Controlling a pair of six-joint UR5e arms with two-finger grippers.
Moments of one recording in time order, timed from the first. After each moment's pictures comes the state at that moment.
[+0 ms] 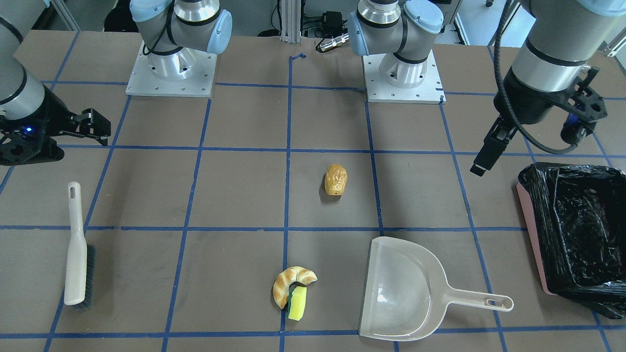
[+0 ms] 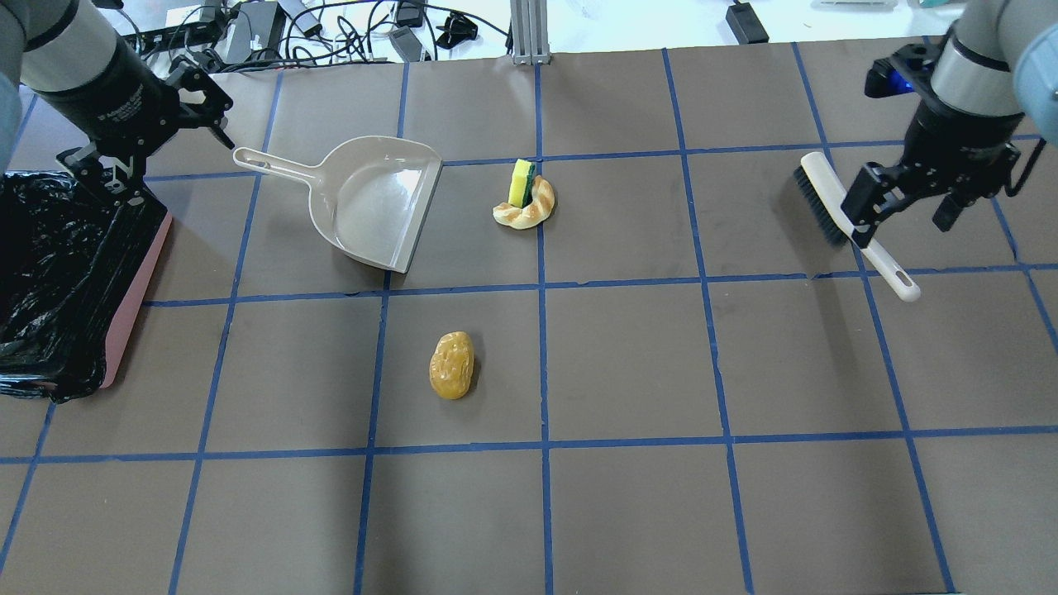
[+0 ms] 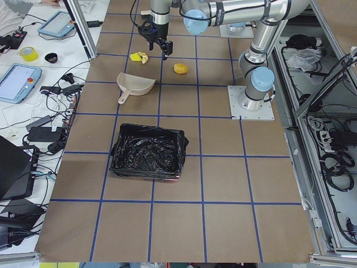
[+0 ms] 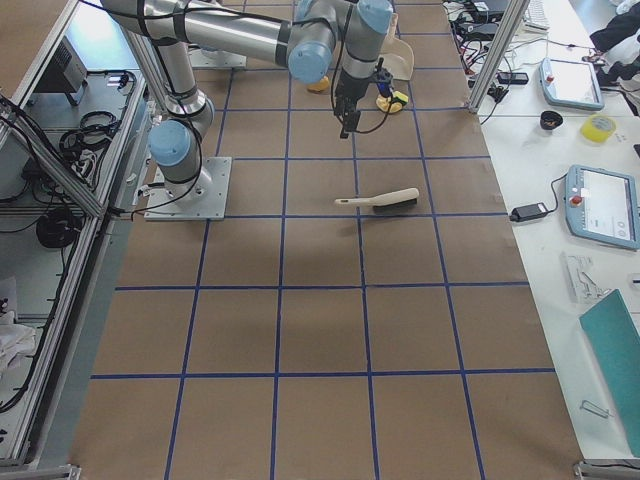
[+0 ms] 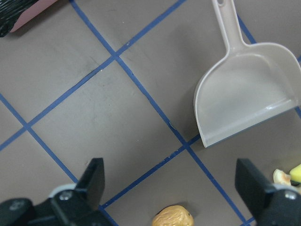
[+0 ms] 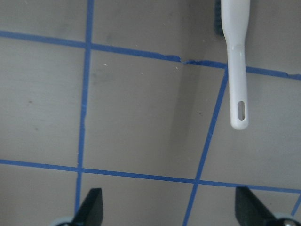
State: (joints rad) left arm -1.37 -1.60 -1.61 -1.40 1.60 -0.78; right arm 1.25 -1.49 1.71 -1.62 -1.67 -0.51
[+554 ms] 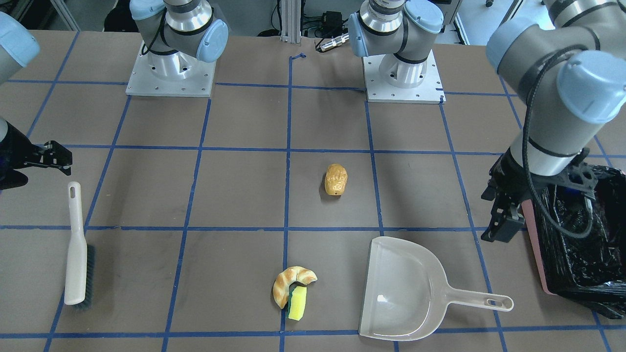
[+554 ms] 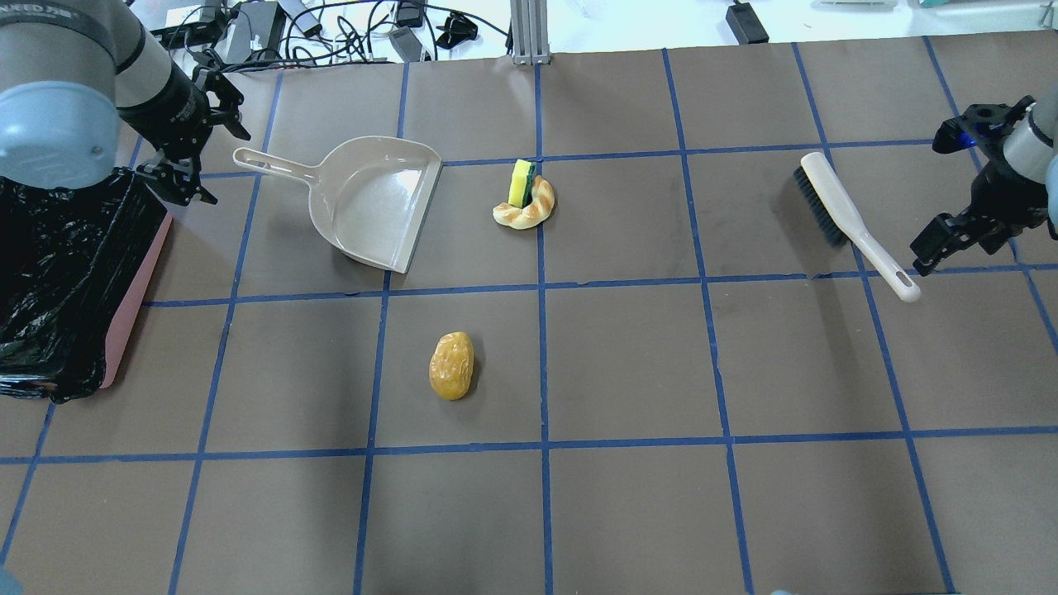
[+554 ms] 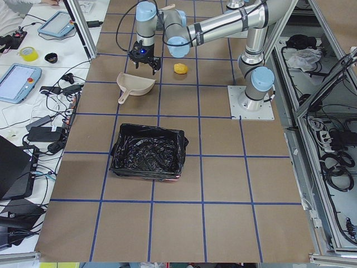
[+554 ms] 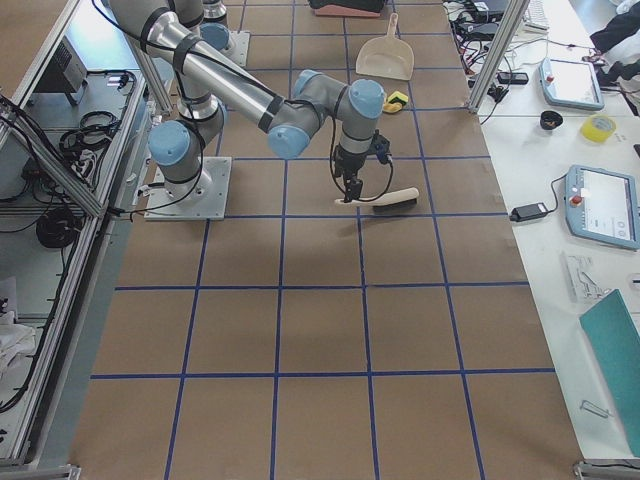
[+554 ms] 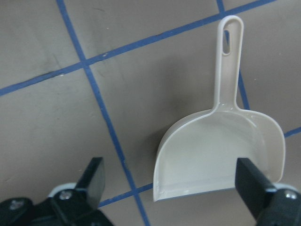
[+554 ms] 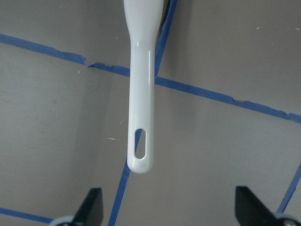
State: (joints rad) left arm -1.36 -1.82 -1.62 -1.11 1.58 -1.07; right arm 1.09 -1.41 1.86 -1.97 -1.65 -0.74
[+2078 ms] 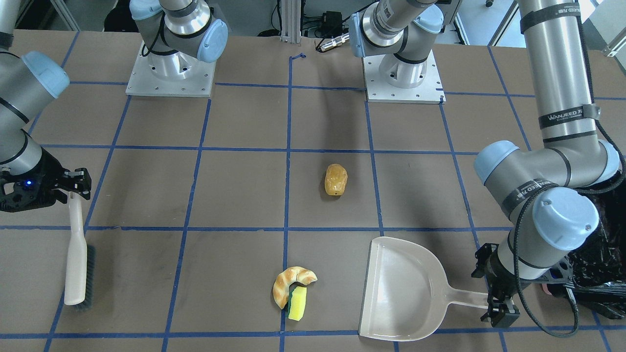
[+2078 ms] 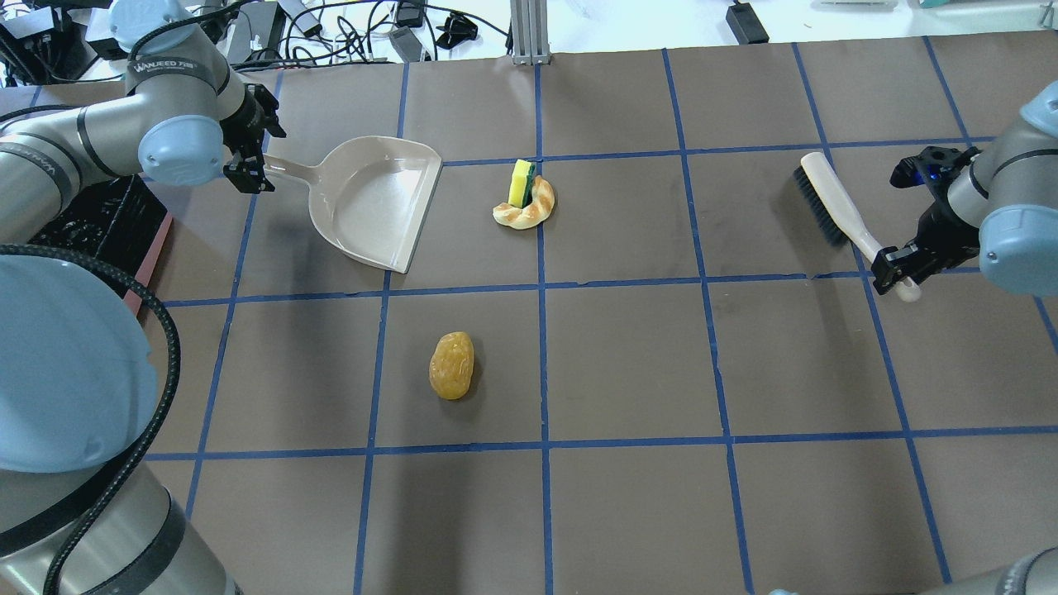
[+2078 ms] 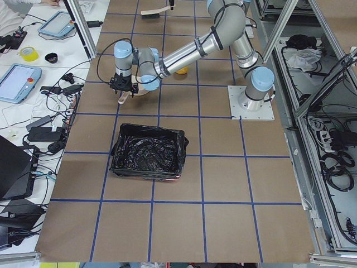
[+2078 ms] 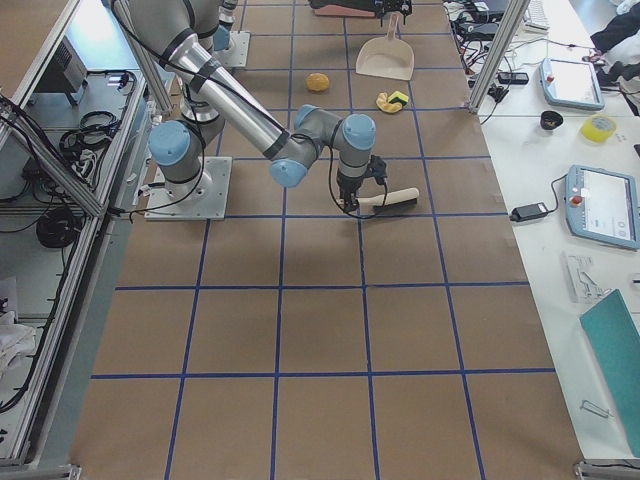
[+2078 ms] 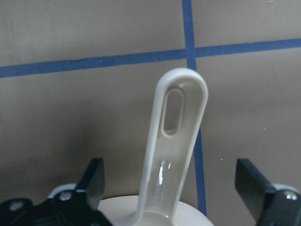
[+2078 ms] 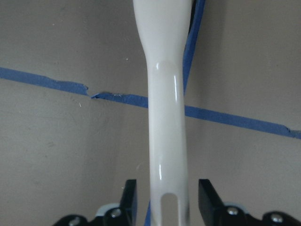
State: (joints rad) left arm -1.36 -2.17 -1.47 -0.89 1.59 -1.26; right arm 1.09 -1.33 1.98 -2.18 -1.57 -0.70
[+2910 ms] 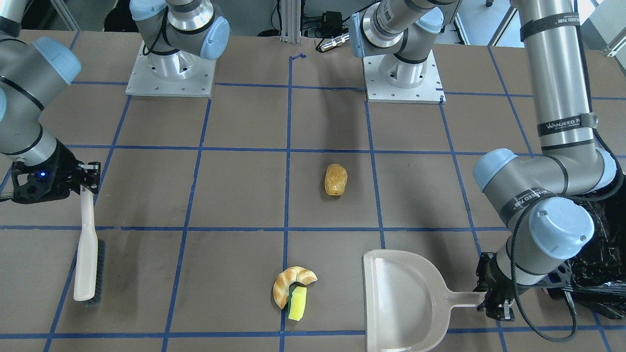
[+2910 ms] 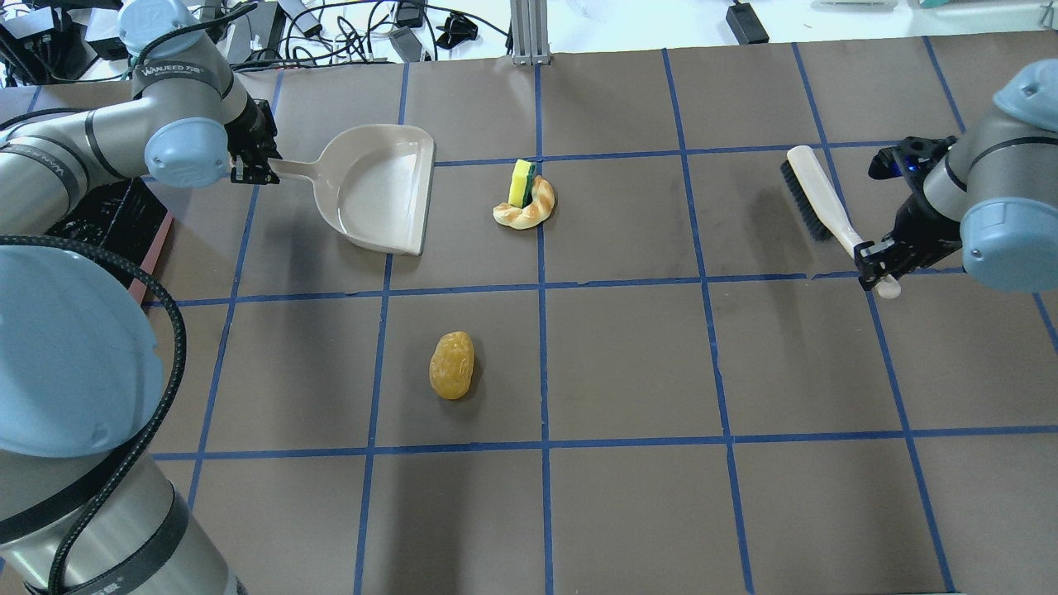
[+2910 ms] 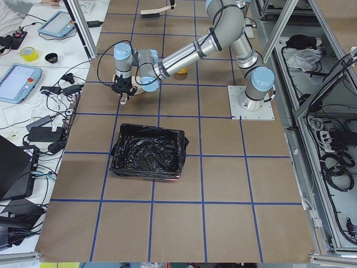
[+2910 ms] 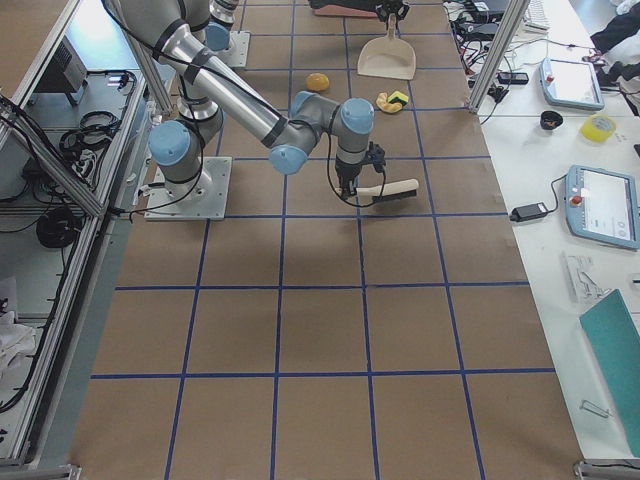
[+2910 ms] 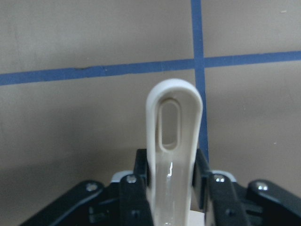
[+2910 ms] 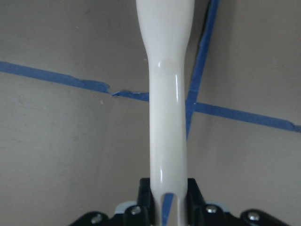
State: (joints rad) left arm -1.36 -2.18 -1.47 -0.89 1.62 -1.27; right arm 1.22 -1.41 1.98 -2.09 -1.58 -0.48
